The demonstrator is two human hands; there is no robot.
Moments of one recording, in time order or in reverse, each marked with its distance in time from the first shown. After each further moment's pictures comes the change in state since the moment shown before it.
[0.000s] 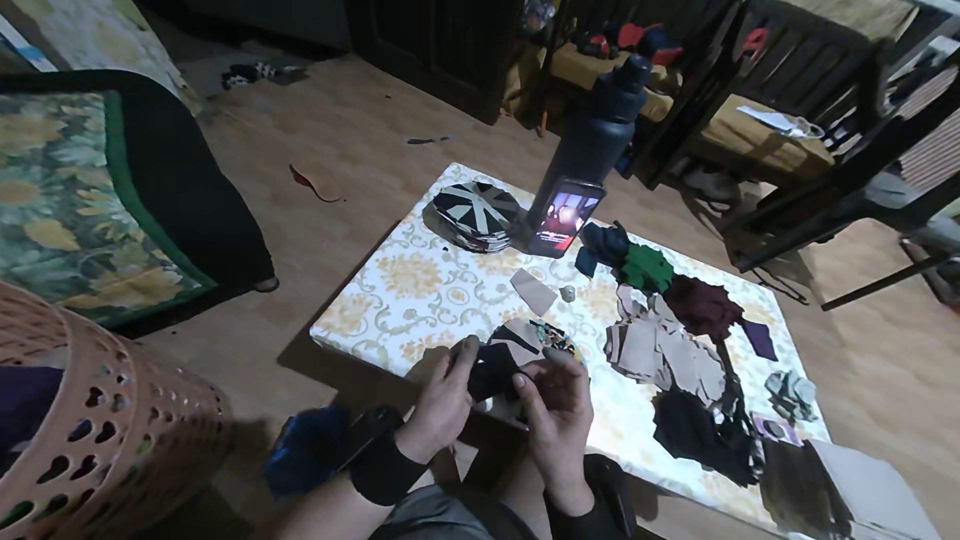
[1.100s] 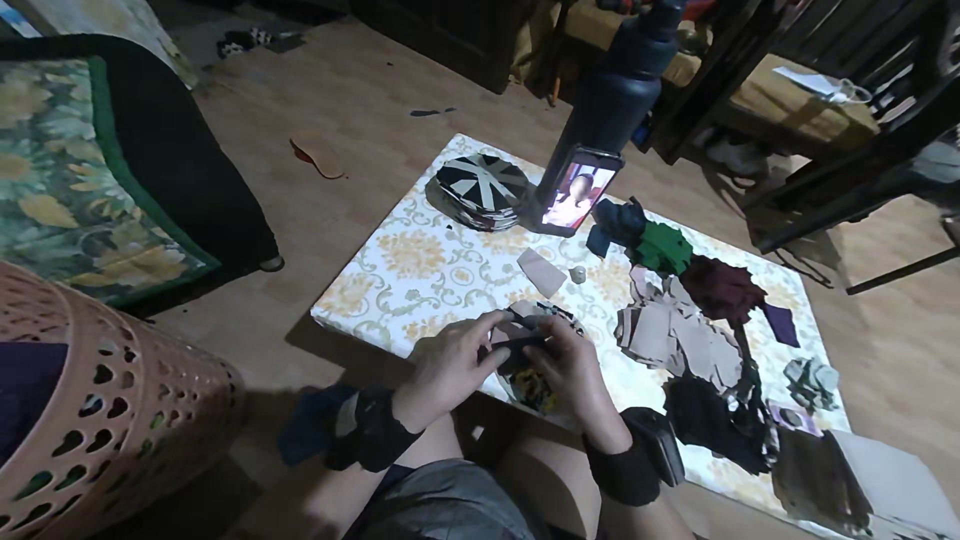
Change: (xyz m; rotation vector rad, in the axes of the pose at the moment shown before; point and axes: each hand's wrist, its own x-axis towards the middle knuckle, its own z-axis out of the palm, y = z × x) left_hand 0.021 0.012 -0.018 1.182 -0.220 0.351; right_hand 0.046 0.015 -0.039 -0.524 -0.468 0.260
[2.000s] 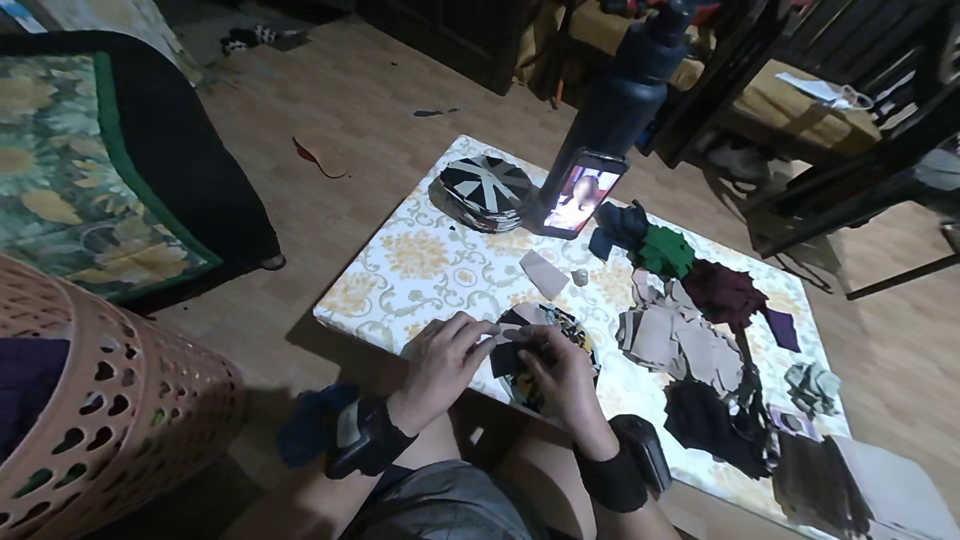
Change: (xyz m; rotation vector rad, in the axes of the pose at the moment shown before) left_hand -0.009 -0.027 0.013 0.131 0.314 0.184; right_hand -0.005 0.006 0.015 0.037 0.038 0.009
